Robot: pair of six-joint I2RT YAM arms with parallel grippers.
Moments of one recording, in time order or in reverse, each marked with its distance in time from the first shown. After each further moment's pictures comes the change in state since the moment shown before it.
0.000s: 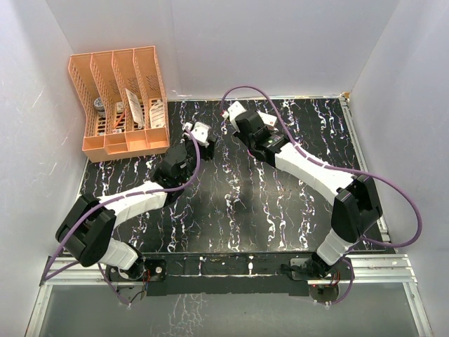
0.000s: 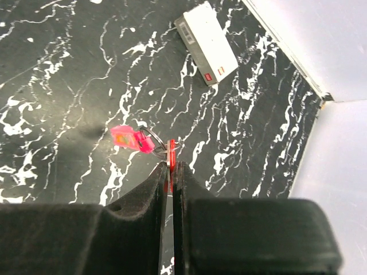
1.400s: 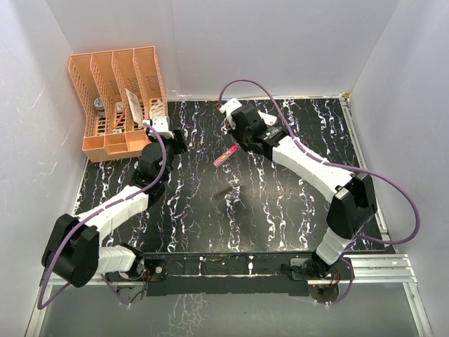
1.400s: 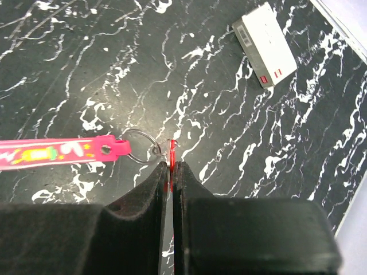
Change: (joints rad) left arm 0.182 -0.177 -0.067 -0.153 -0.209 -0.231; right arm 0.014 0.043 0.140 -0.163 -0.164 0.158
